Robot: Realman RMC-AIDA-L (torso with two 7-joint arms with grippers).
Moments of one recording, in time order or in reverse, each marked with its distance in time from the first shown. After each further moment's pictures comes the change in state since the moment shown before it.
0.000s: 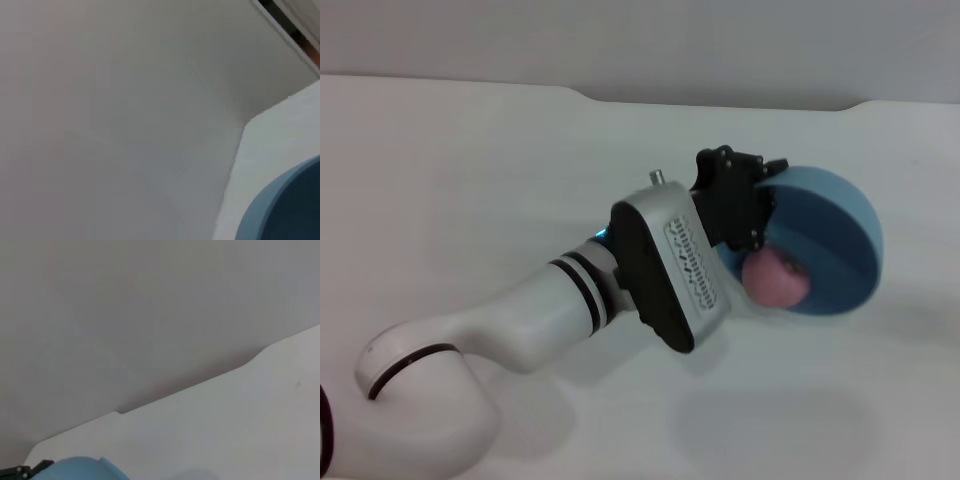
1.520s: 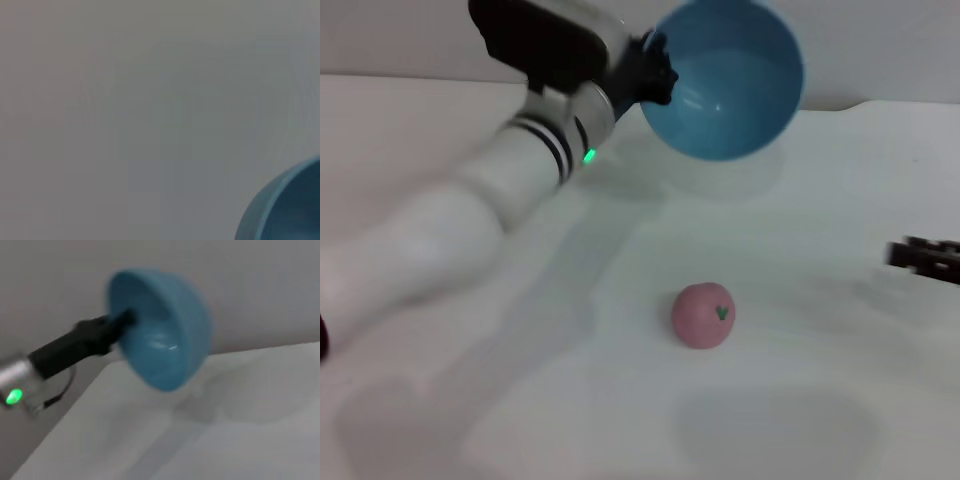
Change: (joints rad) left arm -0.041 0.011 -0.411 0.158 -0.758 0.351 0.135; right arm 0.137 0.036 -0.219 0.095 -0.011 0.014 -0.159
